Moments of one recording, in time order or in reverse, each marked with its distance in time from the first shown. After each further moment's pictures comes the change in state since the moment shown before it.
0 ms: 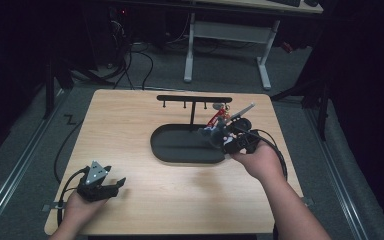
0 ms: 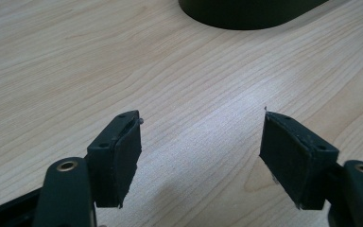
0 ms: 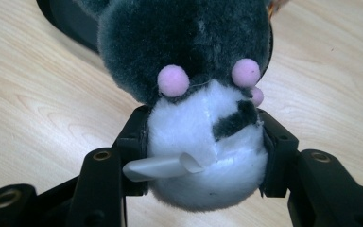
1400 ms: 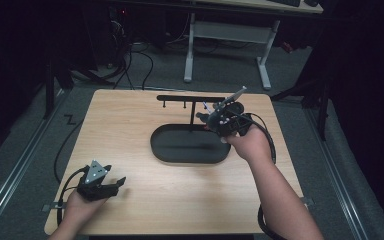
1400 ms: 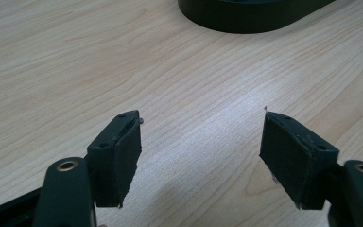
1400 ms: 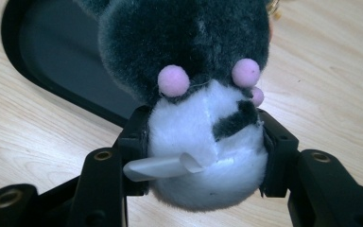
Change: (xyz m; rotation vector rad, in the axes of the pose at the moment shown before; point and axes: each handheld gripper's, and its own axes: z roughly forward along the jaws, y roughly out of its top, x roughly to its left) left arm 0.001 0.001 0.001 -0.011 -0.005 -0.006; right arm -0.005 0.044 0.010 -0.005 -0.079 0.046
